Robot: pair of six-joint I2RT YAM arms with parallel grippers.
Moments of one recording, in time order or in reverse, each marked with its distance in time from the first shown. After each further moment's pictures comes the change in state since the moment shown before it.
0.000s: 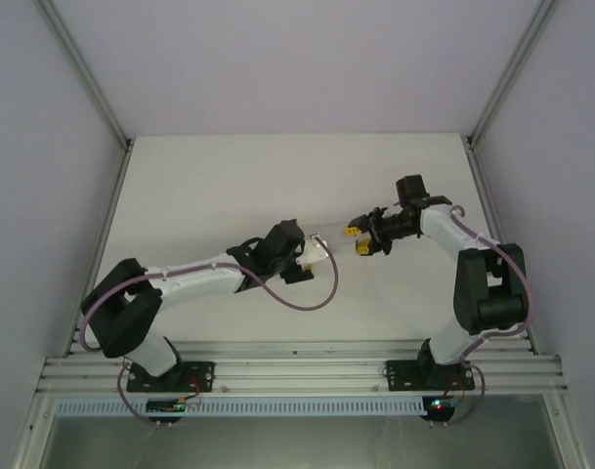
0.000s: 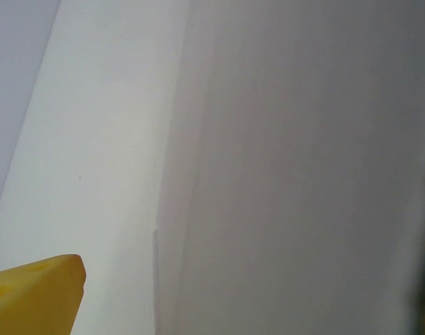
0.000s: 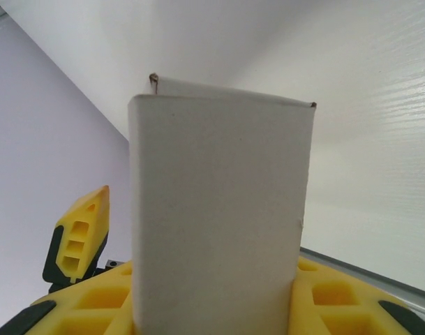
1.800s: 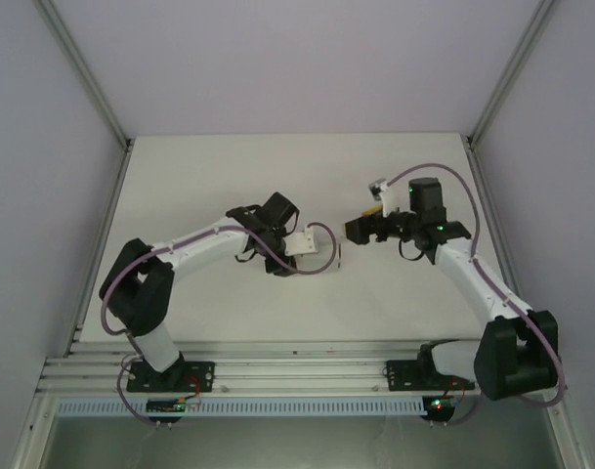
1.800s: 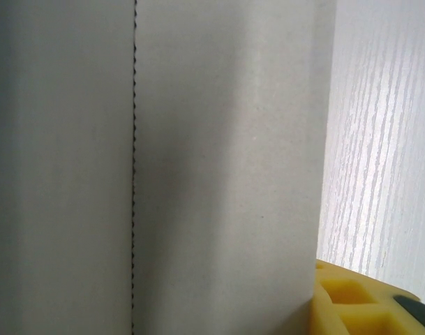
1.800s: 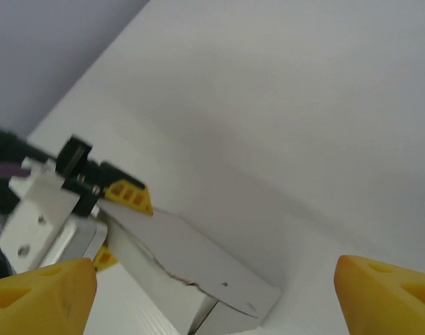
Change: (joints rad) left arm 0.175 0.158 0.318 -0.656 0.422 0.051; right arm 0.076 -0.369 -0.172 0.357 0.253 -1.015
